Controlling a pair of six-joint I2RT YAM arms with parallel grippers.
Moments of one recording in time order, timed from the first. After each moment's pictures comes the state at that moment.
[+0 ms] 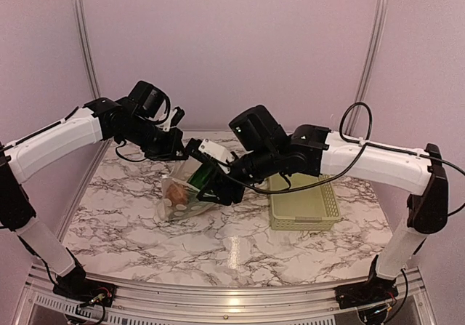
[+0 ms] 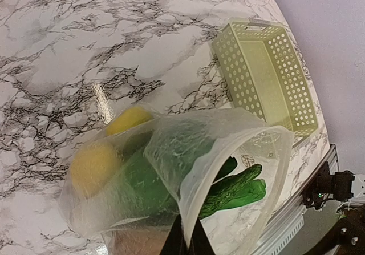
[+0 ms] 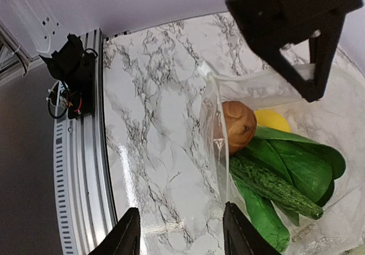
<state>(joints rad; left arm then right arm) -0.65 1.58 1.52 -0.81 0.21 -0.46 1.06 1.67 1.56 -0.54 -0.28 -0.08</state>
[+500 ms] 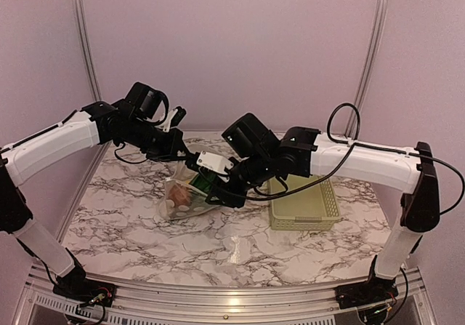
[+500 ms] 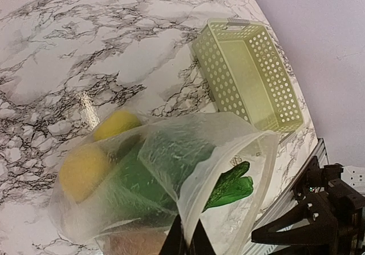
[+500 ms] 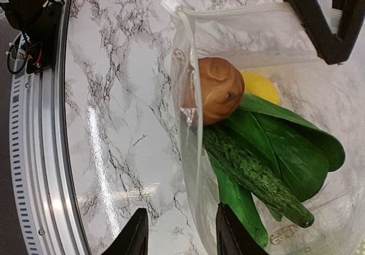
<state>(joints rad) -0.65 1.55 1.45 -0.72 0.28 -0.44 1.07 1.75 1.58 -0.66 -0.16 -0.23</state>
